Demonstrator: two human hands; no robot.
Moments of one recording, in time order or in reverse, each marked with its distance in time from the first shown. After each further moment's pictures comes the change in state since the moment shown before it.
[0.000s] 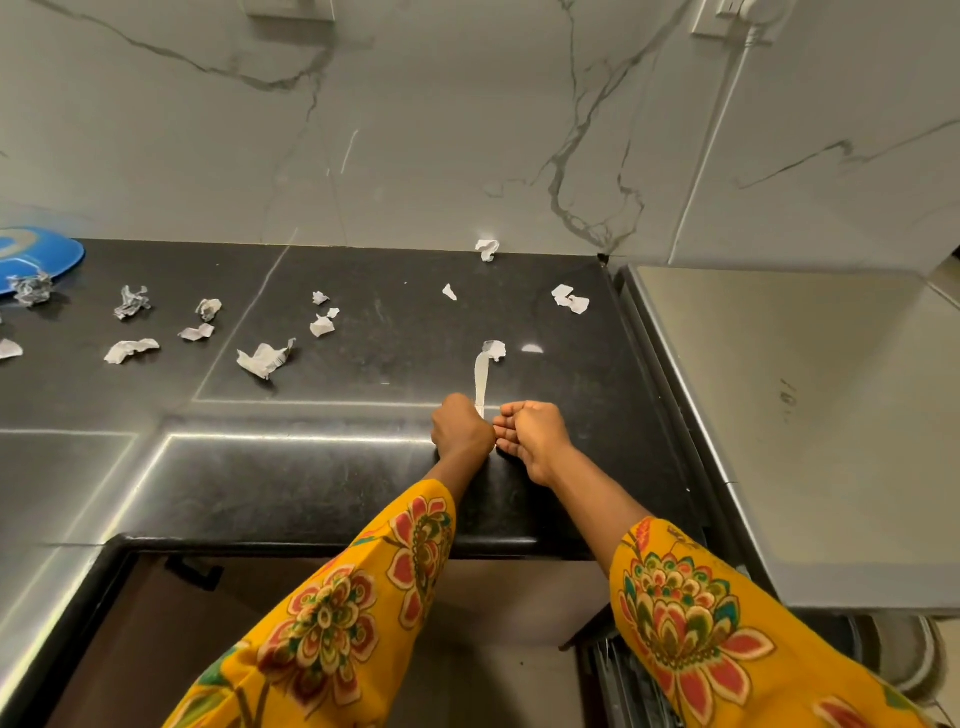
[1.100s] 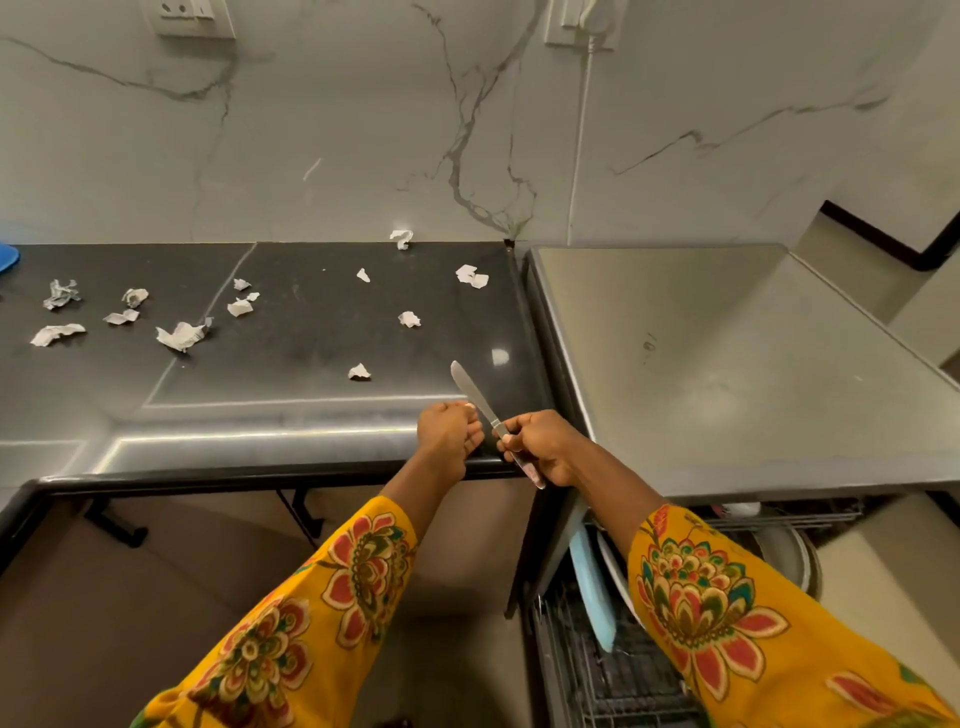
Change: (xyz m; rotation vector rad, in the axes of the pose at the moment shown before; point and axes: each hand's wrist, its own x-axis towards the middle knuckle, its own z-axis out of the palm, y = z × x) left_hand -0.129 0.036 0.082 -0.981 -0.239 -0.226; right_hand -0.079 0.025 -0.181 -0.324 -0.195 -0.027
